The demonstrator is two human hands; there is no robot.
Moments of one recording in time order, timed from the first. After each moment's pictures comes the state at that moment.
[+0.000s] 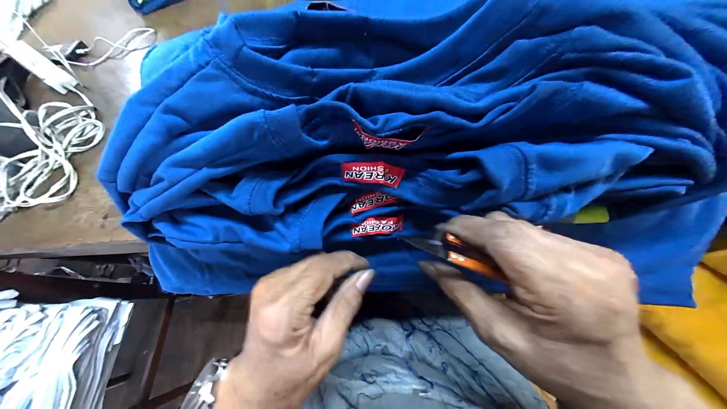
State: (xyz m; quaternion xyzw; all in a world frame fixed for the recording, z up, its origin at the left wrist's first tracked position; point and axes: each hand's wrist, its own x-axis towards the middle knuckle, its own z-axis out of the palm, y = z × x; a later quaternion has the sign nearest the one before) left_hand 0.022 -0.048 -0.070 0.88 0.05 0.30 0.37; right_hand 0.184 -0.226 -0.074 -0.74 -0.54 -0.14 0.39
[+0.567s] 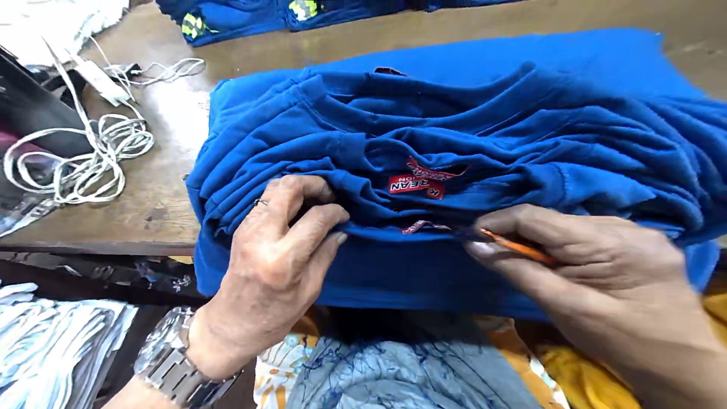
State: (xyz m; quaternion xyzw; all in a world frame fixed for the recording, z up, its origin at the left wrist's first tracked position) left_hand 0.027 0.021 -0.022 0.94 -0.02 0.32 0.13; right_hand 0.209 -0.215 -0.048 -0.74 -0.51 -0.04 0.44
